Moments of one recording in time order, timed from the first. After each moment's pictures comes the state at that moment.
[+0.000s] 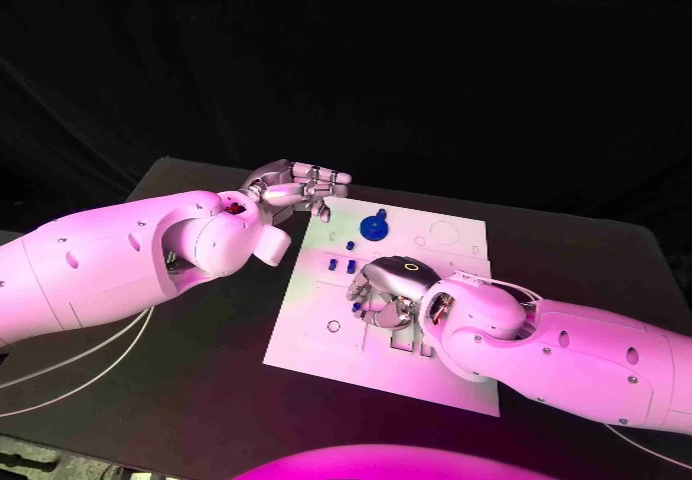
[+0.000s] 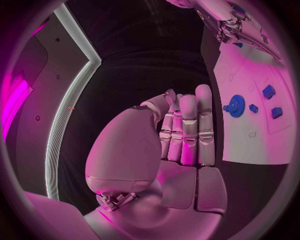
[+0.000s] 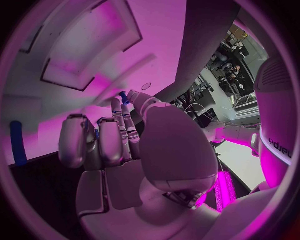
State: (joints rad) left arm 1.22 -0.91 0.02 1.59 -0.11 -0.23 0.17; left_hand 1.42 -0.14 0.46 0.00 0.05 1.09 0.14 0.09 0.13 1.13 0.07 0.37 0.26 1.24 -0.01 1.00 0.61 0.17 1.12 0.08 0.84 0.66; right arm 1.10 -0.62 -0.12 1.65 -1.60 -0.29 -0.25; right_hand 1.39 -0.18 0.41 0.12 0.20 1.04 0.18 0.06 0.17 1.10 0.11 0.06 0.09 1.47 0.02 1.28 1.17 0.05 1.43 0.12 1.26 1.31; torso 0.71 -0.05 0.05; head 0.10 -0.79
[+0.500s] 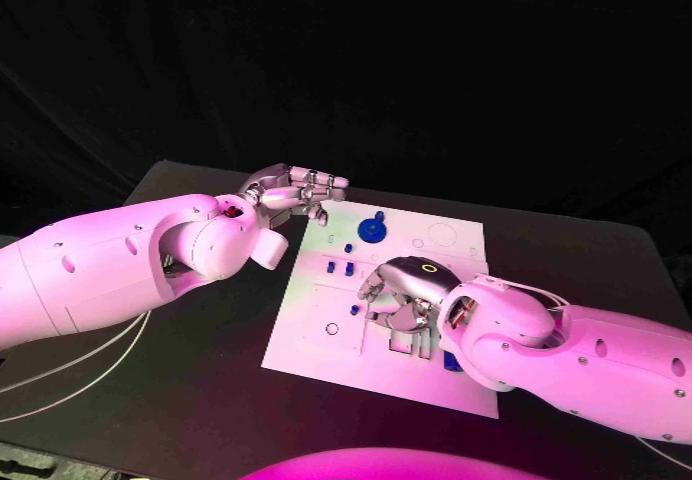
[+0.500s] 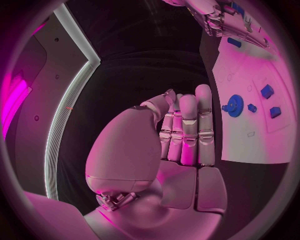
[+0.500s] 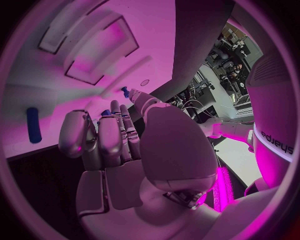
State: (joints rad) left arm 1.22 -0.91 0.02 1.59 -0.11 -0.23 0.15; left_hand 1.41 -0.14 0.46 0.00 0.05 1.09 0.14 0.09 0.13 1.13 0.06 0.38 0.26 1.24 -0.01 1.00 0.61 0.17 1.12 0.08 0.84 0.66; right arm 1.13 -0.74 -0.12 1.77 -1.60 -0.31 -0.26; right_hand 1.38 -0.17 0.38 0.10 0.20 1.02 0.18 0.07 0.15 1.06 0.11 0.10 0.09 1.46 0.02 1.22 1.08 0.07 1.39 0.13 1.17 1.31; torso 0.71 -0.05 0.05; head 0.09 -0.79
